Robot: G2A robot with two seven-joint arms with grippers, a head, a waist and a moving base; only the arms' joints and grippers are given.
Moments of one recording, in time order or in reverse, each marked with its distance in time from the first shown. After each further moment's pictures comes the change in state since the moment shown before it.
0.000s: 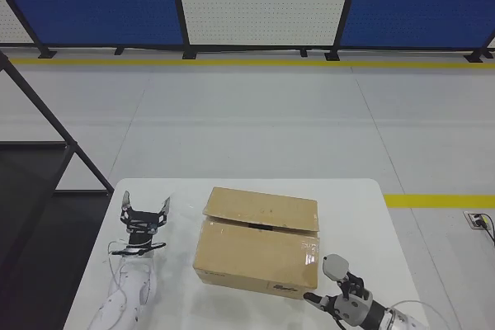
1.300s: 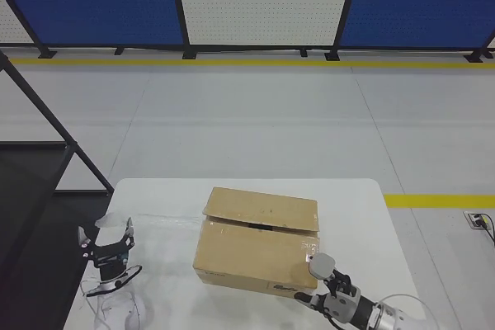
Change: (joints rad) left arm 0.226 -0.018 -0.173 -0.133 -0.044 0.248 0.086; right arm 0.067 0.009 -0.065 -0.008 -0.037 -0.044 0.021
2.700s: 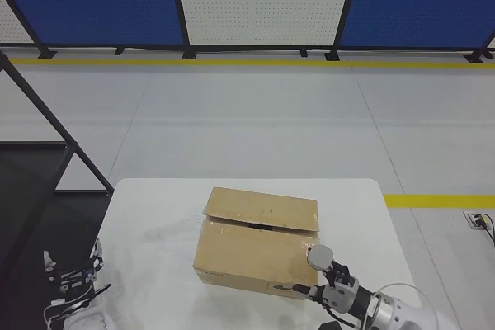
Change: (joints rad) left arm 0.142 0.025 -0.227 -0.076 0.067 -0.151 -0.096; right arm 0.077 0.009 -0.026 0.040 0.026 -0.008 -0.014
